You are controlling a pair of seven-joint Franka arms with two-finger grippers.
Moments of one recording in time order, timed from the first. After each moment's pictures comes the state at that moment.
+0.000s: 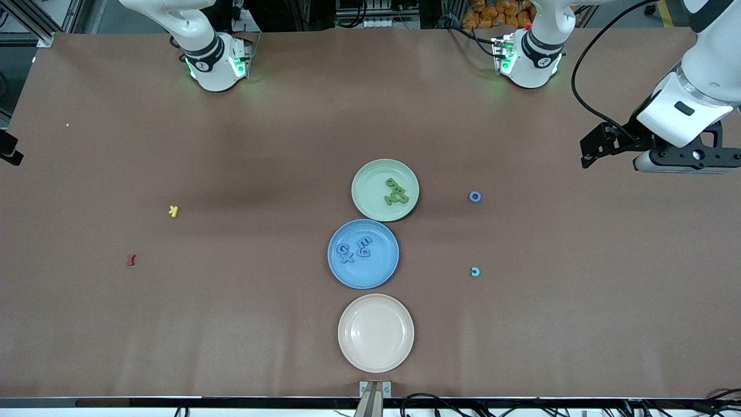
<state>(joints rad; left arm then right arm) -0.01 0.00 -0.19 -1.62 -0.01 1.70 -0.15 0.04 0.08 -0.16 -1.37 -0.09 1.51 -0.05</state>
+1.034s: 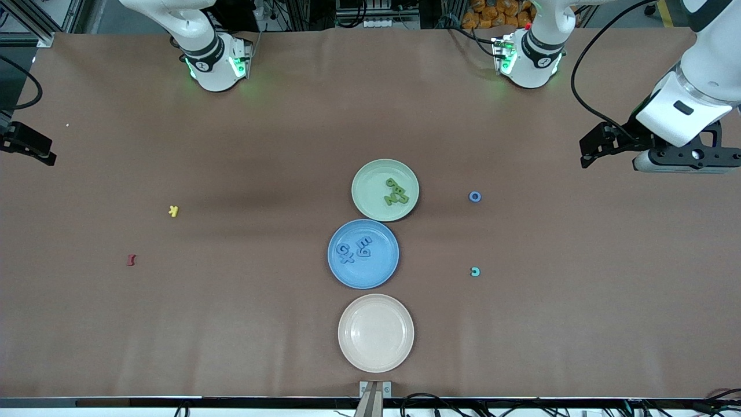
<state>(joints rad) -0.01 0.00 -0.19 -1.62 -0.01 1.70 -0.15 0.03 0.09 -0.10 -1.39 -0.08 1.47 -0.05</state>
